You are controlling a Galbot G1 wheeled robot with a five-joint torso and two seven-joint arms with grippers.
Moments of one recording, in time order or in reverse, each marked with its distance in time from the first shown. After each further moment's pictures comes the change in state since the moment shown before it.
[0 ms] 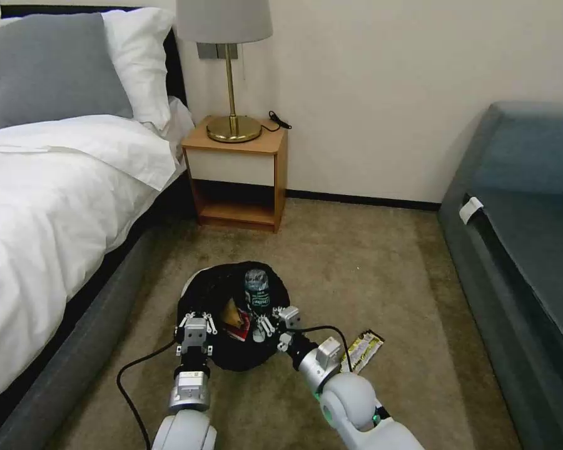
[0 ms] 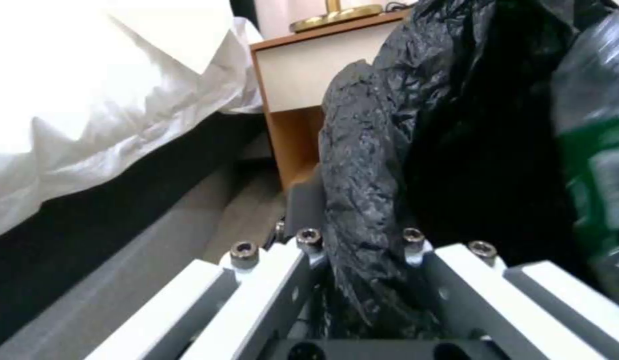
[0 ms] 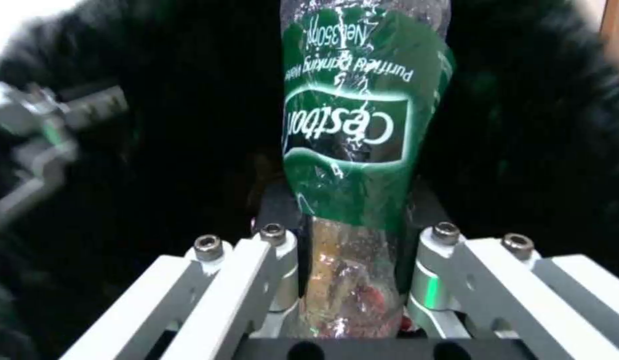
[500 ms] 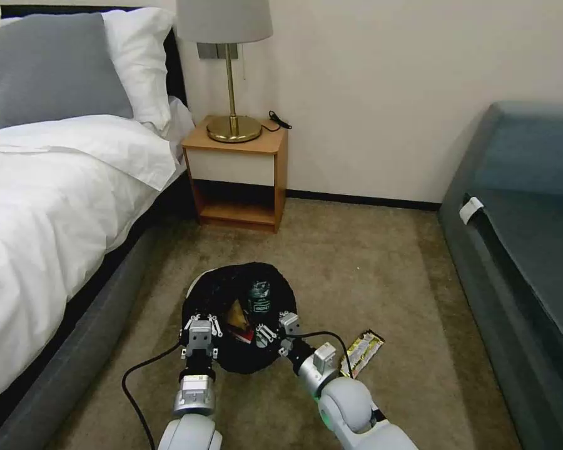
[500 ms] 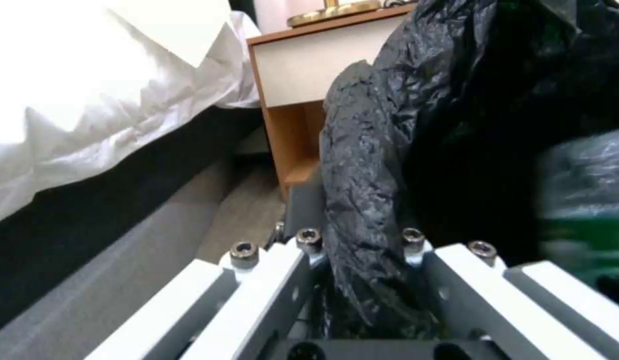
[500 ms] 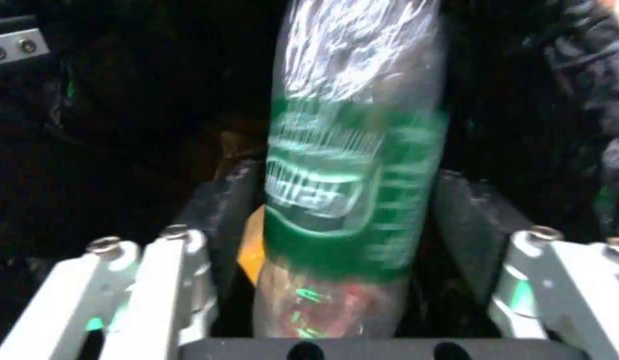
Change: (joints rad) left arm 0.006 -0.014 0.003 0.005 0.006 -0.003 -0.003; right arm -0.007 -0.003 0.017 -0.034 -0.024 0.011 0.025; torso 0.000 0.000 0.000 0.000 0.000
